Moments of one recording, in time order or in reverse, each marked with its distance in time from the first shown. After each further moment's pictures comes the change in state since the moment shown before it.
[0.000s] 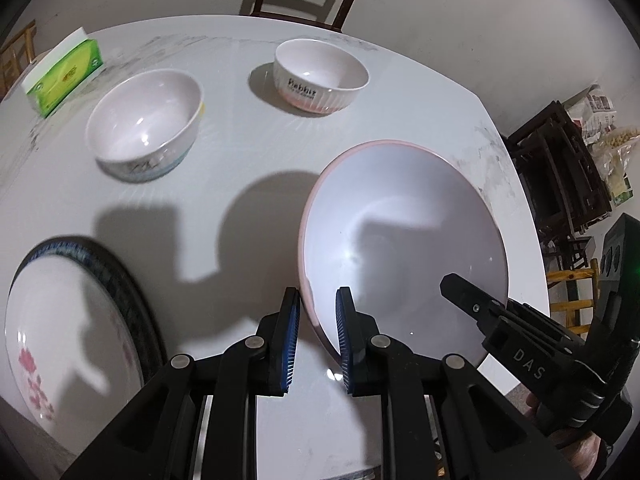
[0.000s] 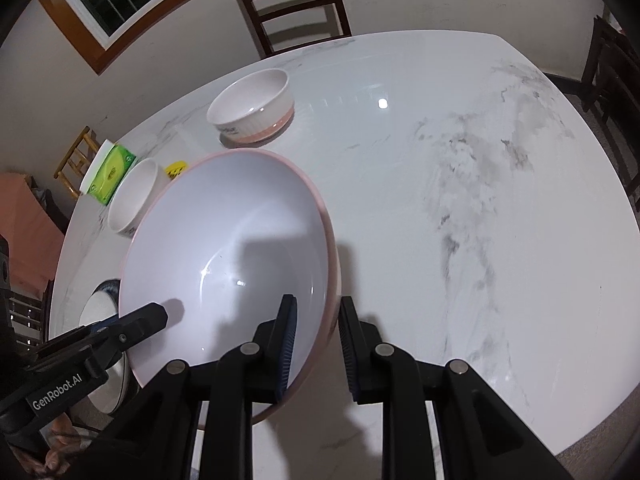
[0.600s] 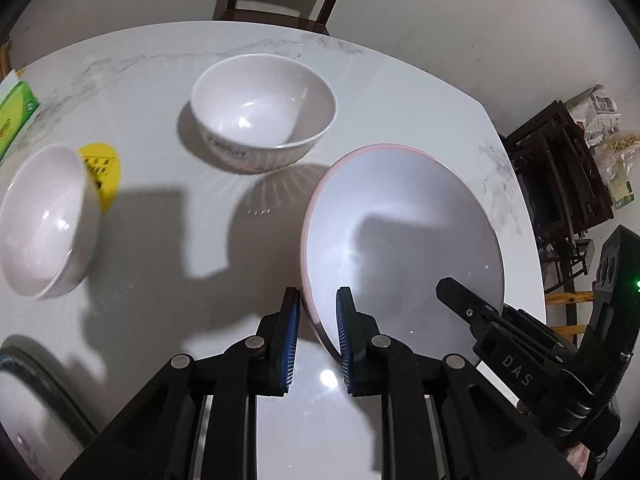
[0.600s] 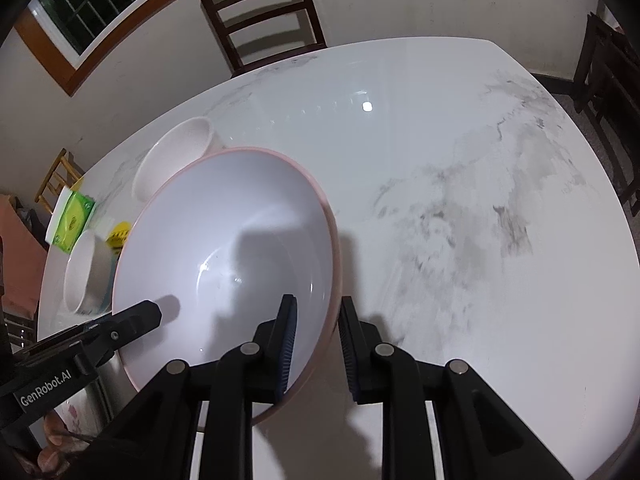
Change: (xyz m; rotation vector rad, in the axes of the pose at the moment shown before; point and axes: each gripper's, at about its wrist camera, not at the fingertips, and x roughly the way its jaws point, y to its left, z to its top) left arm 0.060 -0.043 0.083 0.014 0.024 -0.015; right arm 0.042 -0.047 0.085 0.034 -0.010 -0.039
